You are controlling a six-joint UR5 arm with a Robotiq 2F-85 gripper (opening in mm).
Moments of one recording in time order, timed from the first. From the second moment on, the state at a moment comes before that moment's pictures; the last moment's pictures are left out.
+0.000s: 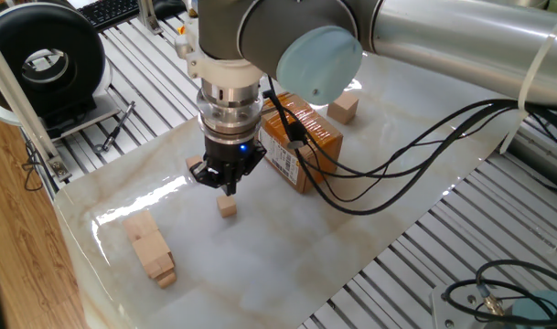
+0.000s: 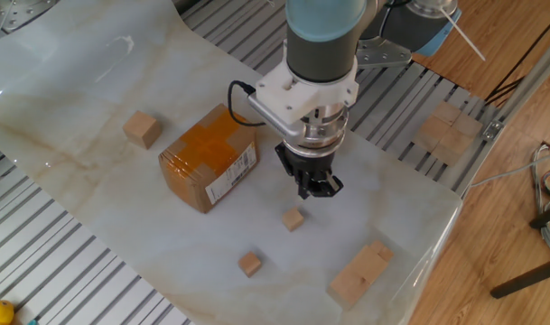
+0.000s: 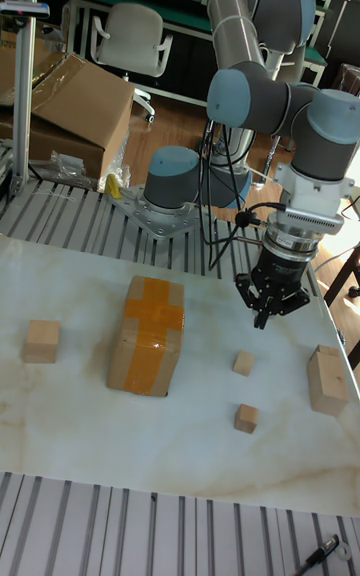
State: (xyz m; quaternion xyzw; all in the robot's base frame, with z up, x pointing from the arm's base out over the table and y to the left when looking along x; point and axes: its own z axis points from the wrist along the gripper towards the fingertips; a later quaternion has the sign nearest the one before) arm 0.487 0.185 0.087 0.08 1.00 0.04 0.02
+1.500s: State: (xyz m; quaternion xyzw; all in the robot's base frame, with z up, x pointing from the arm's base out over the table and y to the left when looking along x) arm 0.484 0.188 0.036 0.09 1.00 0.02 0.02
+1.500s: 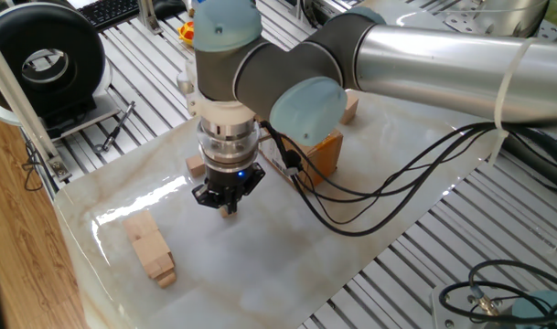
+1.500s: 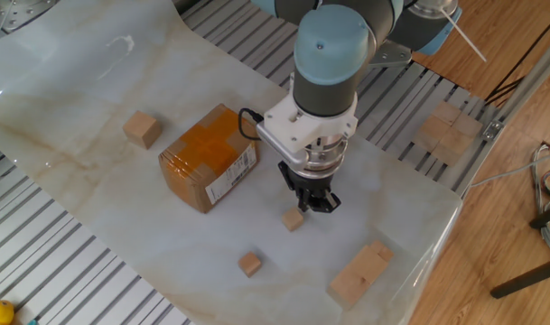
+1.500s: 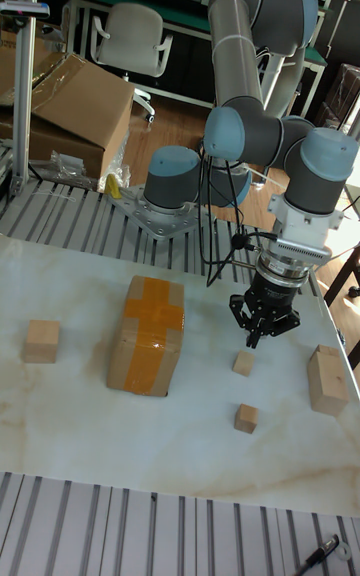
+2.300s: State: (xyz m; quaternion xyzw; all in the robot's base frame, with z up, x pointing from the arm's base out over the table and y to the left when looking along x) arm 0.486 0.188 0.024 0.09 1.00 0.02 0.03
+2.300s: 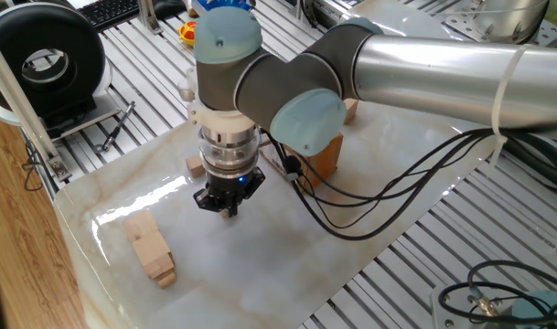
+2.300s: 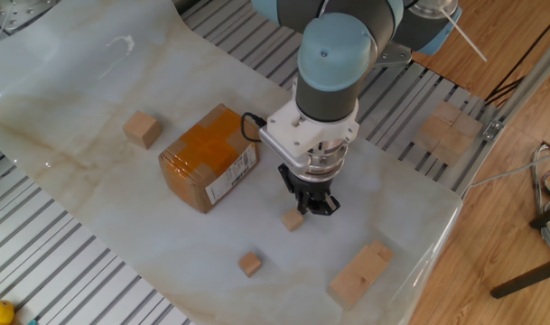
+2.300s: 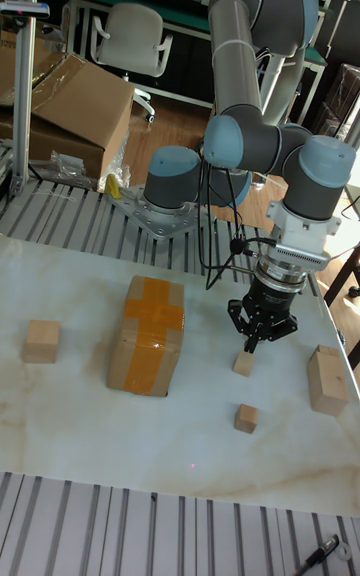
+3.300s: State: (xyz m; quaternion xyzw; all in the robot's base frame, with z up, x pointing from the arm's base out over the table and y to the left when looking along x) arm 0.511 0.175 0.023 0.07 1.00 0.02 0.04
